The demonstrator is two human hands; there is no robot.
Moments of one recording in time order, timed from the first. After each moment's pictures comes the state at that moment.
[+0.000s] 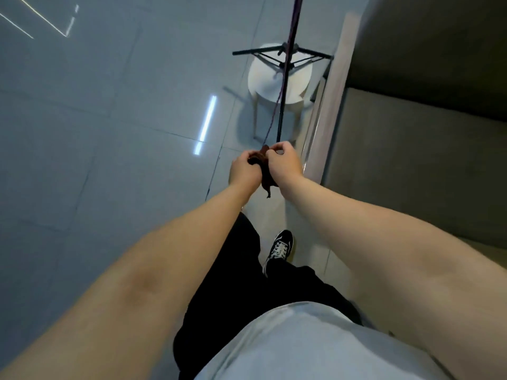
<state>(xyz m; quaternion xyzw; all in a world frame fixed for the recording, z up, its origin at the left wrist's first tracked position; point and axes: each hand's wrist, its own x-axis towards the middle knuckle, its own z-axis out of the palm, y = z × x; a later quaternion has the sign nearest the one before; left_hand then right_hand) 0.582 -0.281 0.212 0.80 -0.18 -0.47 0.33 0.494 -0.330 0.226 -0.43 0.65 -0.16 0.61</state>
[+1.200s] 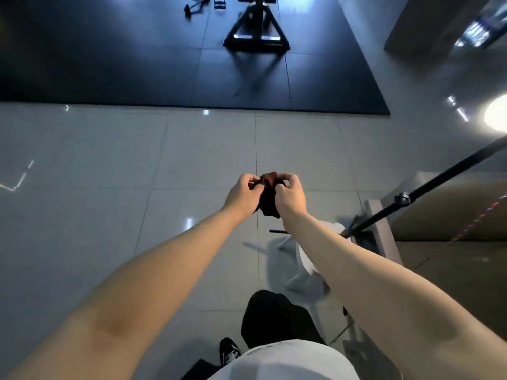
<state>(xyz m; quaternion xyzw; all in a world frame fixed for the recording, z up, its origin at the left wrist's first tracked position) 1.081 -0.697 0.396 0.69 -0.48 -0.45 0.30 0.964 -0.699 0.408 -0.35 0.67 -0.38 0.53</state>
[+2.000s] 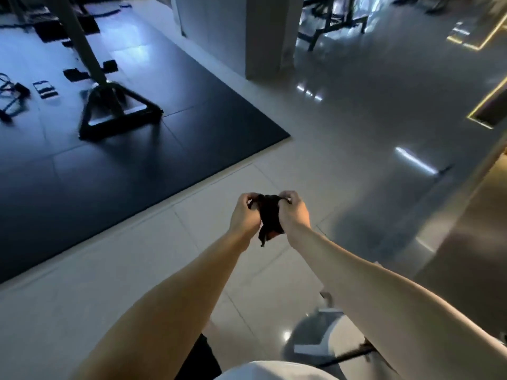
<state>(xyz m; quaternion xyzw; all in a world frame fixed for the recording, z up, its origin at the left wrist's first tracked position) 1.001 -1.241 0.395 0.50 -0.57 -0.60 0.25 0.900 -1.186 0.415 -0.16 0.79 -0.48 0.35</state>
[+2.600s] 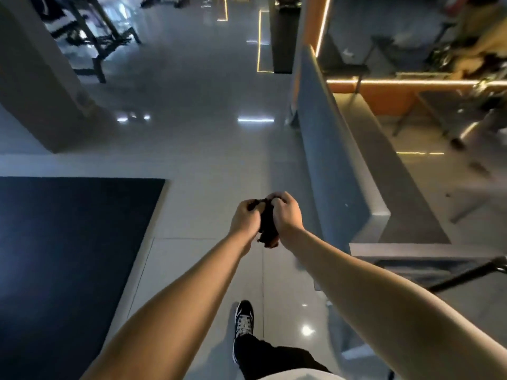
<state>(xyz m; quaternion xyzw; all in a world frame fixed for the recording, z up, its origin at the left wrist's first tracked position) 0.720 -1.445 0.415 0.19 -0.75 -0.63 -0.06 0.694 -1.349 0.417 0.17 0.74 -0.64 0.09</state>
